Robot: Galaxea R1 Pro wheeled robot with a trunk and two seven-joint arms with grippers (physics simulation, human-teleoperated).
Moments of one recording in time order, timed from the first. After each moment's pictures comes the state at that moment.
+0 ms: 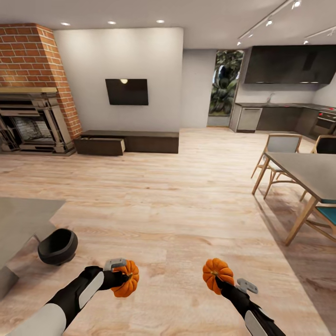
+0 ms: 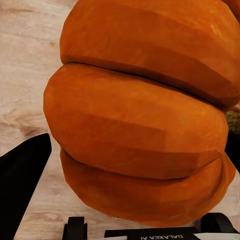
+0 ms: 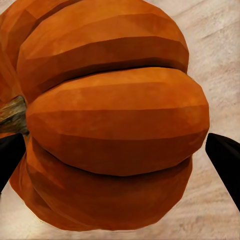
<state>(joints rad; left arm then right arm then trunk) -0.60 0.15 -0.45 -0.59 0.67 0.56 0.08 -0.39 -0.07 0.02 -0.51 -0.57 -0.03 0.16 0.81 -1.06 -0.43</state>
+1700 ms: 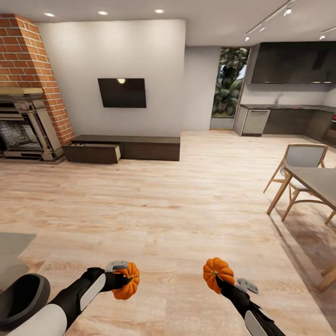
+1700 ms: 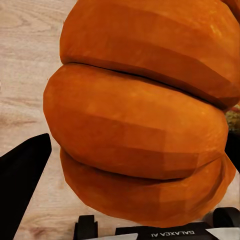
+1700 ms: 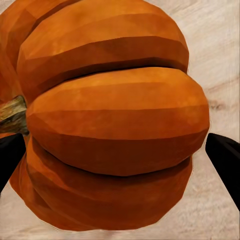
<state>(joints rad) -0.60 0.15 -0.50 -0.59 0.66 0.56 0.09 -0.39 -0.07 0.02 -0.51 -0.58 -0.04 0.16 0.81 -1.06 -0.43</state>
